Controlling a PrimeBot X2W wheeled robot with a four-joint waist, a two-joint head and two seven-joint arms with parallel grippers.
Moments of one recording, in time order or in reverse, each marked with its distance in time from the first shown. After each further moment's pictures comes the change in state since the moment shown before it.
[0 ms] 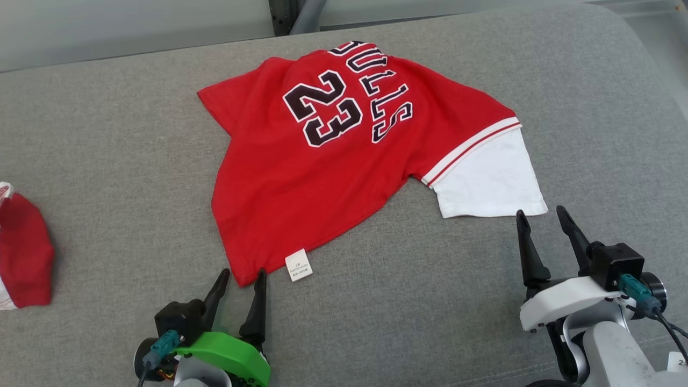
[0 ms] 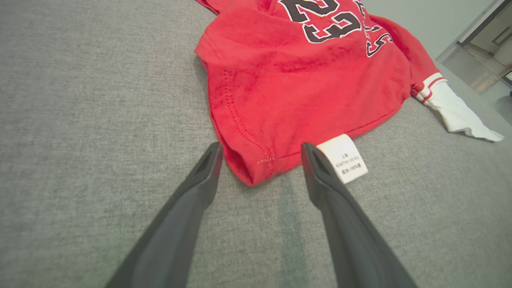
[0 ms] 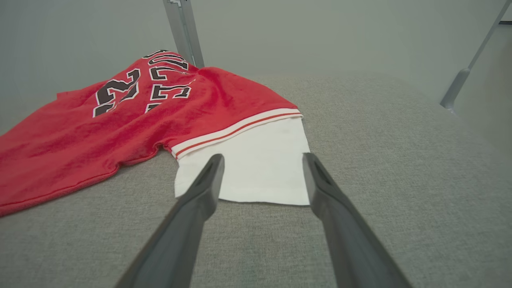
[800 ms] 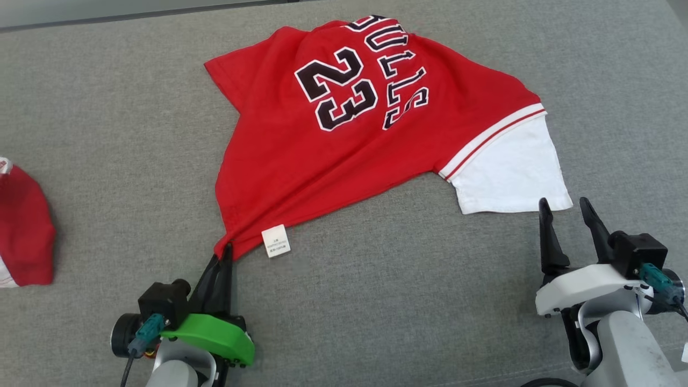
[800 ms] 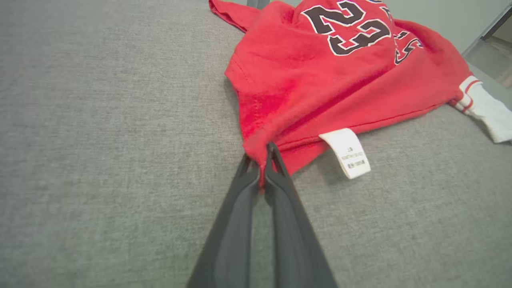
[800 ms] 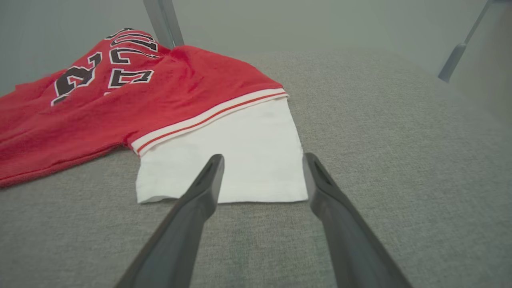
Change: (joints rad) left arm -0.037 0.000 0.076 -0.057 0.114 -0.002 0.000; right arm -0.046 0.004 -0.077 0.040 0.016 0.000 0.000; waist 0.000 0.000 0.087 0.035
